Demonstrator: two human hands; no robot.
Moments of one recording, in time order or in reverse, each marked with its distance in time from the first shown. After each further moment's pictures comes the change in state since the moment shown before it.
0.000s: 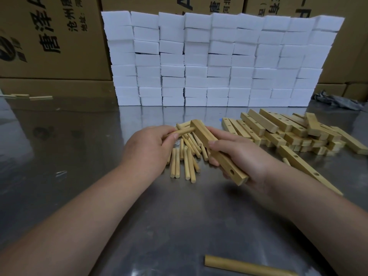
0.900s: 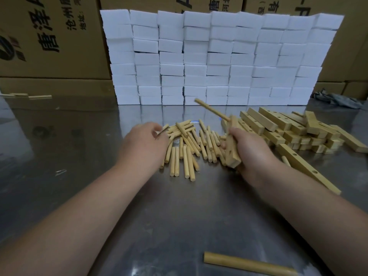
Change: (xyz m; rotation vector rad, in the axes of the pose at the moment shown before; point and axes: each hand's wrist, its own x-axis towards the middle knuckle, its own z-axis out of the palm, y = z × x) left_hand 0.006 -0.003 -0.001 -0.013 0.003 -0.246; right_hand 0.019 0.014 -0.009 0.204 0.544 0.168
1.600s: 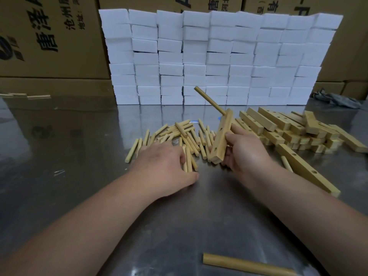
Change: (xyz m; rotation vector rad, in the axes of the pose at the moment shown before) left_hand -0.018 0.008 0.015 0.508 -0.315 0.320; right_hand 0.000 0.006 0.011 0.145 -0.028 -0.075
